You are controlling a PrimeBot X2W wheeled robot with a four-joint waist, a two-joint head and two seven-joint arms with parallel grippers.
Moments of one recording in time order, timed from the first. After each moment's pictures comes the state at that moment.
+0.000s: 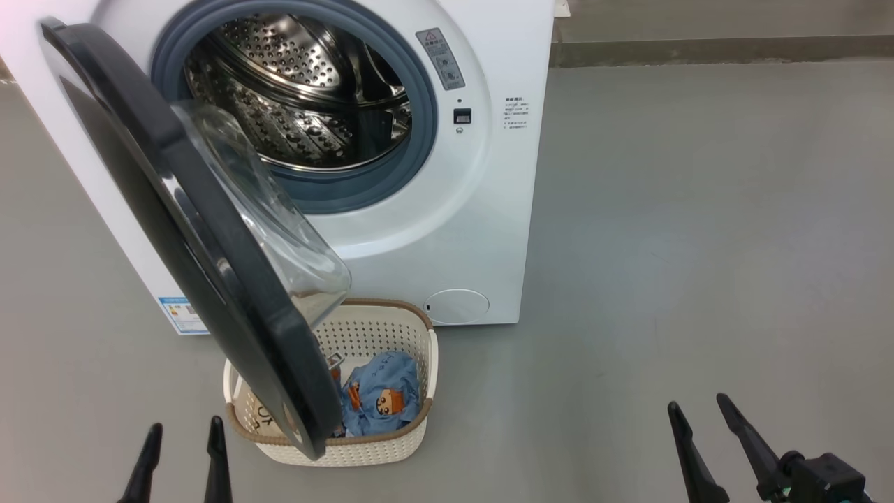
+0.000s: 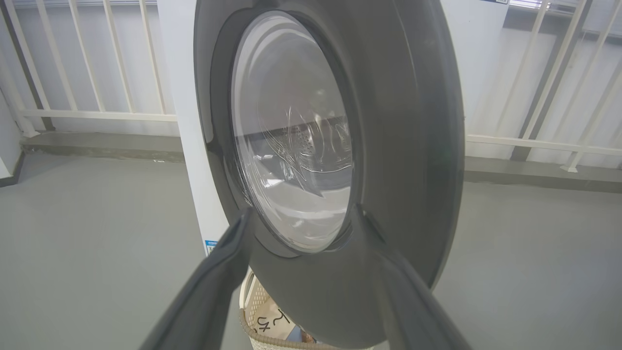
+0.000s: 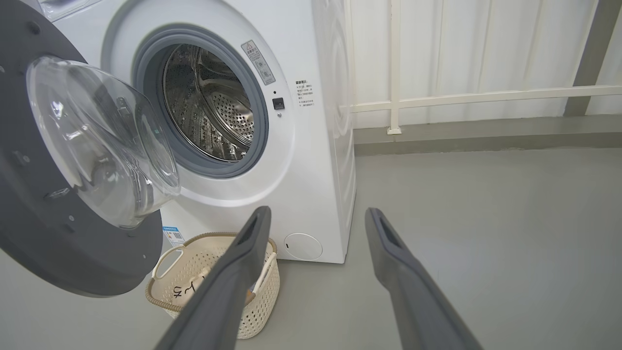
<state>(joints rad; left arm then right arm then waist) 0.17 0.04 0.02 -0.01 -0.19 0.00 -0.26 0.11 -0.13 0.05 0.09 0.29 0.13 -0.25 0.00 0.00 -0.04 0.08</state>
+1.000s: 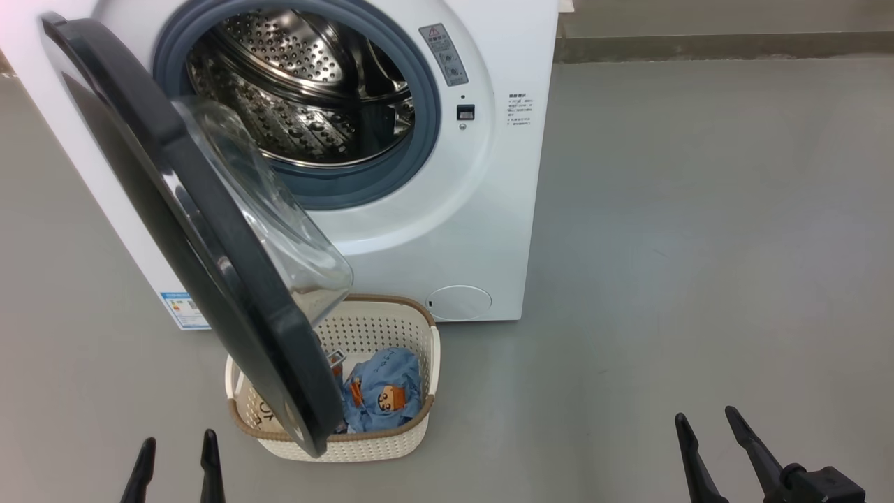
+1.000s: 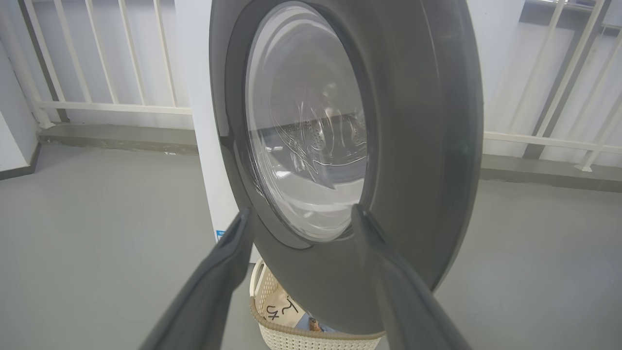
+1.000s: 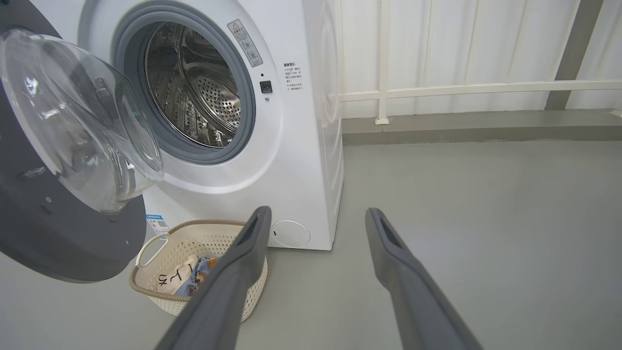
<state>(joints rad) 0.20 0.04 0.04 -0.03 -0.20 0.01 -0.26 0.15 -0.07 -0.02 0.08 0.19 0.13 -0.25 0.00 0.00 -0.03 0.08</state>
